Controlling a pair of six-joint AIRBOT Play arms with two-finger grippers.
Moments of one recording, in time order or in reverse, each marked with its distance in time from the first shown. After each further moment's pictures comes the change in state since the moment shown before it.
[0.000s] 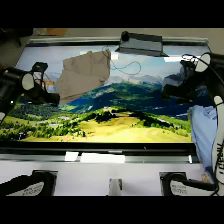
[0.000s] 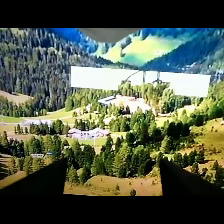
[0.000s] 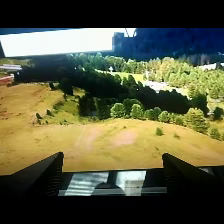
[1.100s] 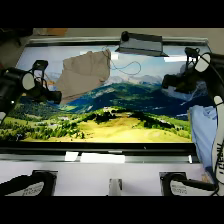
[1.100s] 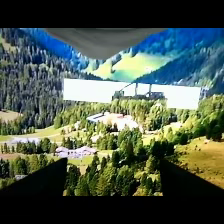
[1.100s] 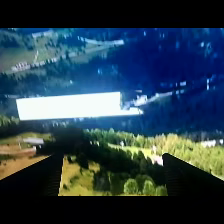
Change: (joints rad) left arm 0.000 -0.007 0.000 -0.034 0.084 -0.008; right arm 0.000 0.000 0.000 0.000 -0.307 -0.001
